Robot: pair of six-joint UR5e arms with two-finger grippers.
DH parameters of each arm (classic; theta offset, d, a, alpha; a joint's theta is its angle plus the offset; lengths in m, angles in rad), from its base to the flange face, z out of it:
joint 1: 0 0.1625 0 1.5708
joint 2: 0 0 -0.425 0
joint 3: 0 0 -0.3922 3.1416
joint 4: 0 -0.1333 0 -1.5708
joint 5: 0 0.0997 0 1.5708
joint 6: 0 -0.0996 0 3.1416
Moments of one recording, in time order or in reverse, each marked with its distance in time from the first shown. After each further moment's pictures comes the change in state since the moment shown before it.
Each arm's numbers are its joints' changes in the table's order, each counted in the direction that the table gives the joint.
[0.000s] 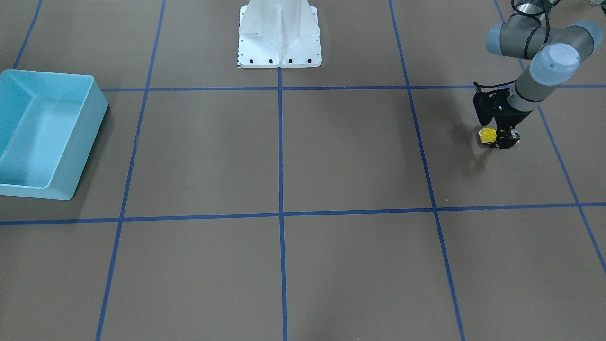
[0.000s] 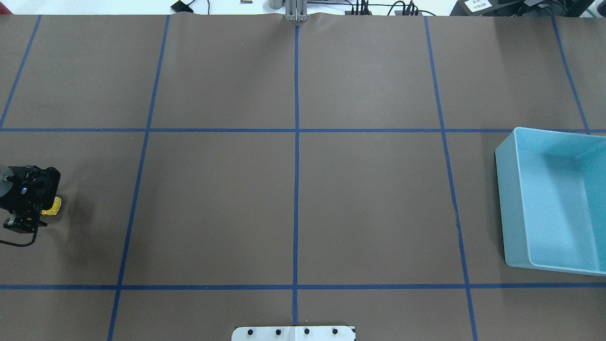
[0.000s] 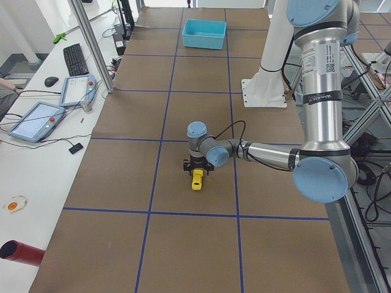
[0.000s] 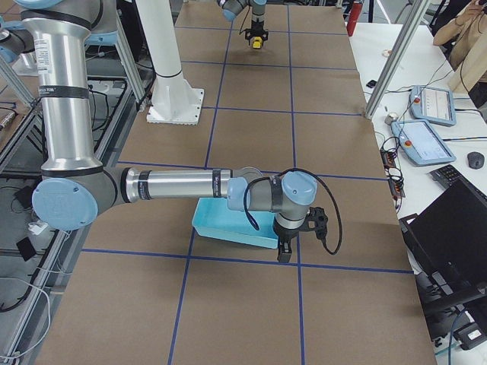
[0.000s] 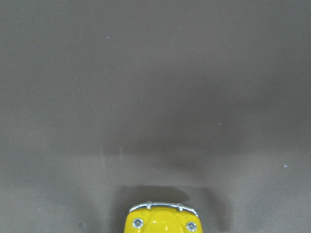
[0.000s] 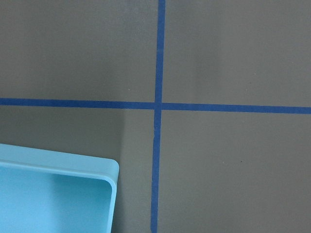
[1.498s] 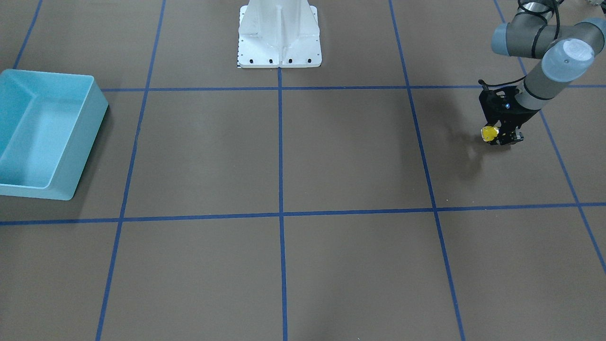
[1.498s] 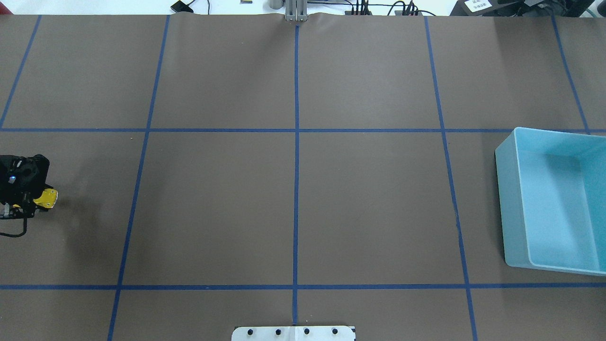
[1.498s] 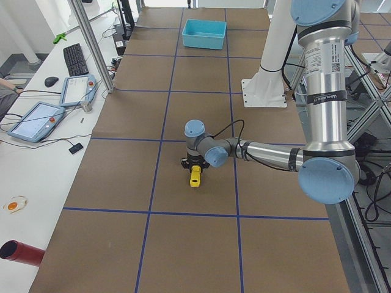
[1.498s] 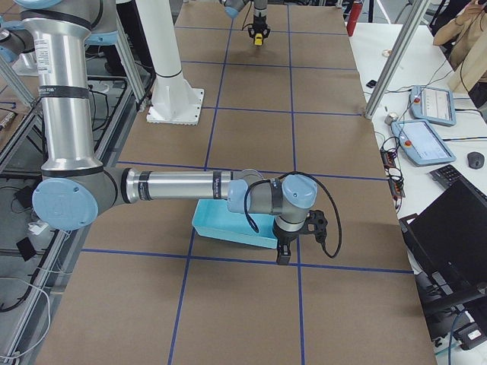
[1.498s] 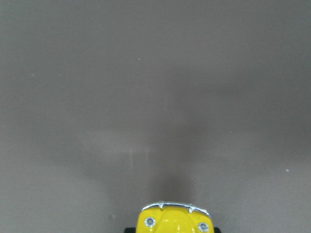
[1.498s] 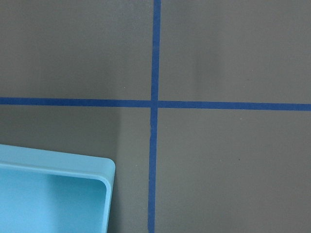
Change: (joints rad) left arm -0.074 0.006 -0.014 0.066 -0.063 0.003; right arm 0.000 0.001 -0.016 0.000 -0.001 0.000
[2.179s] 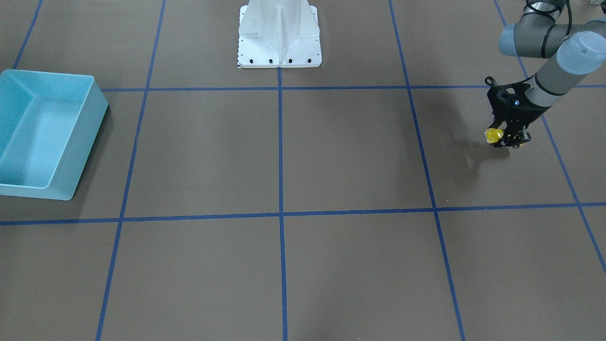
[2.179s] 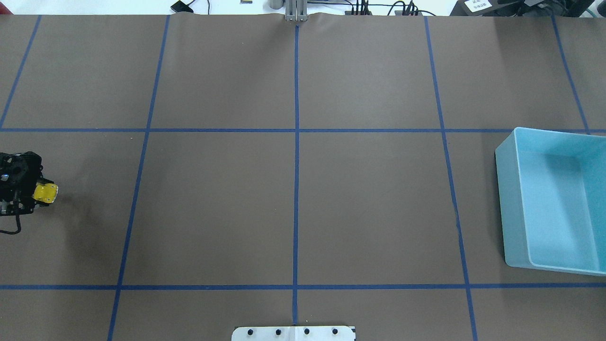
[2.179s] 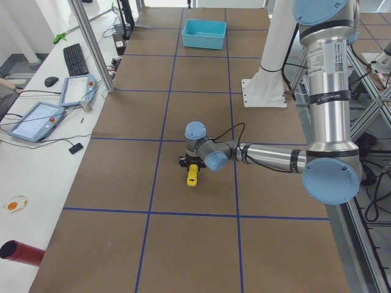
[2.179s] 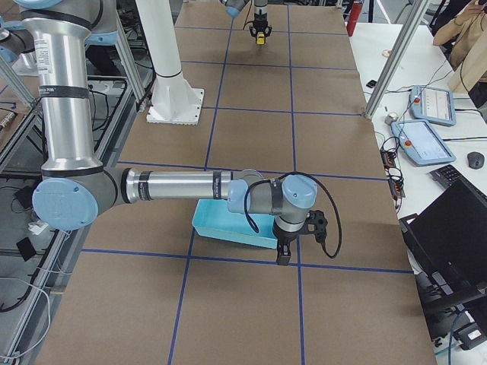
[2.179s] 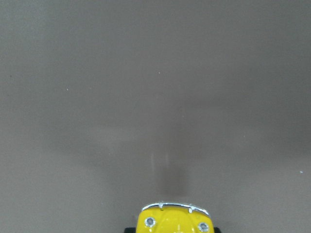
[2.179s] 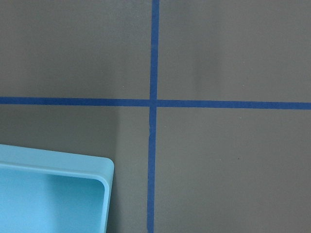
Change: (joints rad) left arm -0.015 0.004 0.053 0.141 -0.022 0.005; right arm 0.000 0.000 -0.001 0.000 0.000 0.000
